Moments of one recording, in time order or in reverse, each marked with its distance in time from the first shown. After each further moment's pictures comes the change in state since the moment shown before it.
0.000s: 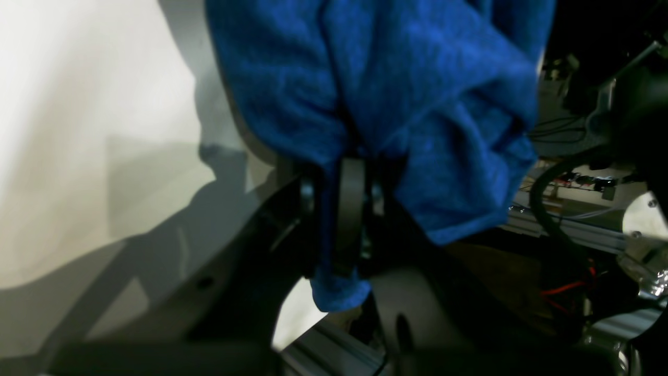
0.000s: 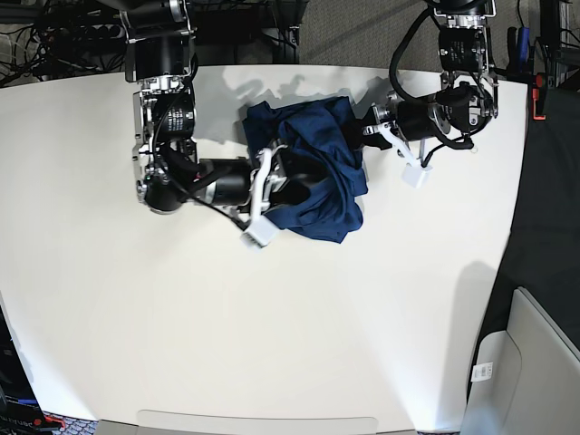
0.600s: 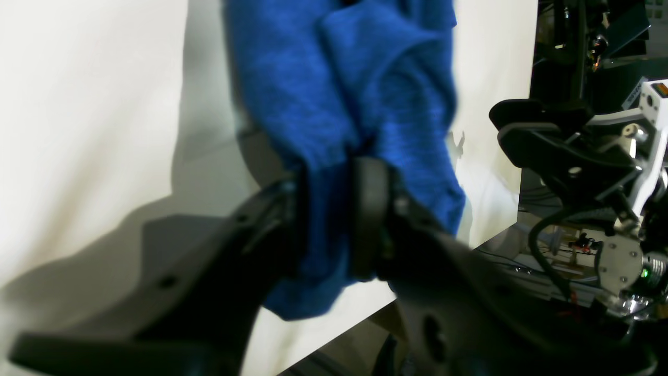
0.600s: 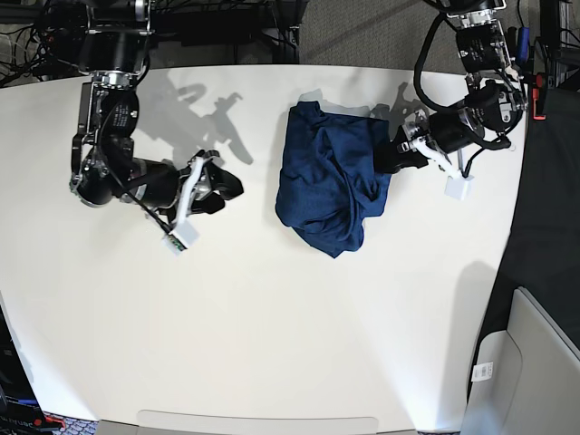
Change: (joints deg) left arm 0.2 0.9 -10.9 6.0 0.1 0.0 0.0; right arm -2.1 7.3 7.7 4.5 -7.1 0.0 -0.3
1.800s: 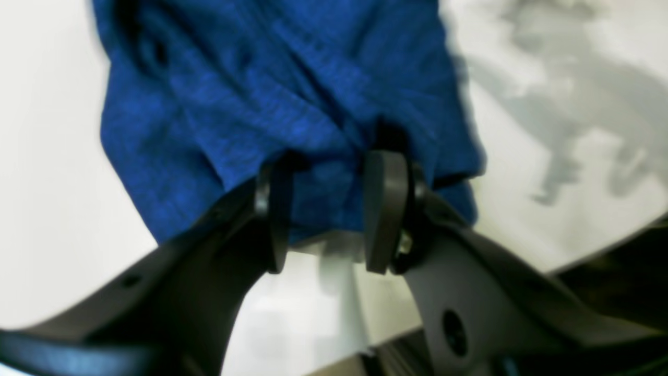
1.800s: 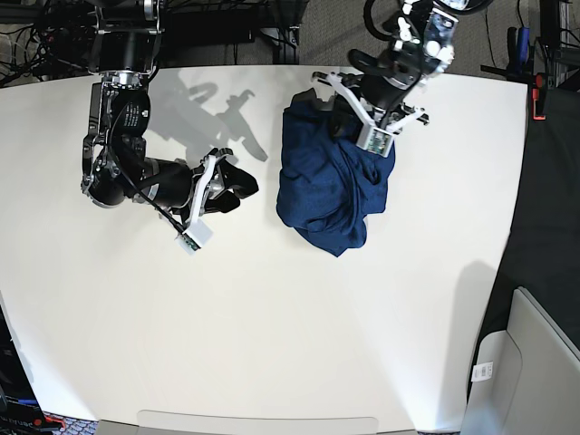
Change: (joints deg) left arm 14.0 -4.8 37.1 18.1 50.2 11.8 -30.7; right arm 0.2 -1.0 -1.2 -0.1 0.0 0.0 0.0
